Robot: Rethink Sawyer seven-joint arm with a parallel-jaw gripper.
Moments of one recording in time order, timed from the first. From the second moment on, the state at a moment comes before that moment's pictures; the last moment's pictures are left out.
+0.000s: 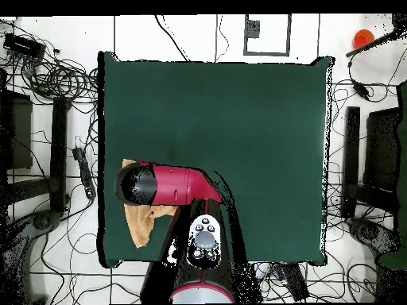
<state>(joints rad) 0.10 -0.61 -0.07 1.71 0.09 0.49 2.10</state>
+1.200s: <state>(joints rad) 0.06 -0.54 -0.01 1.70 0.09 0.49 2.10</state>
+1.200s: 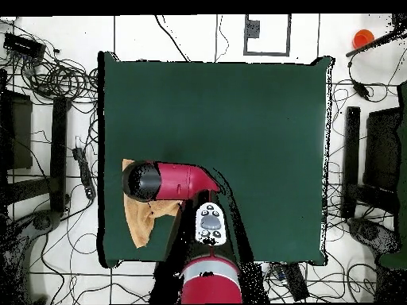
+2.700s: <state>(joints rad) -0.07 -0.59 0.14 1.79 -0.01 0.48 2.10</state>
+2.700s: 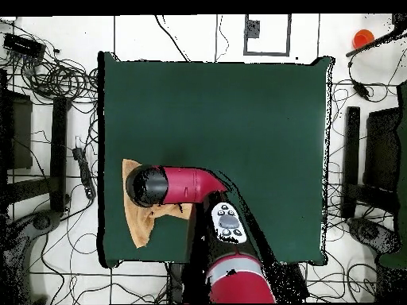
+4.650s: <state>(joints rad) -0.58 -0.71 0.17 2.08 -0.47 0.46 2.10</state>
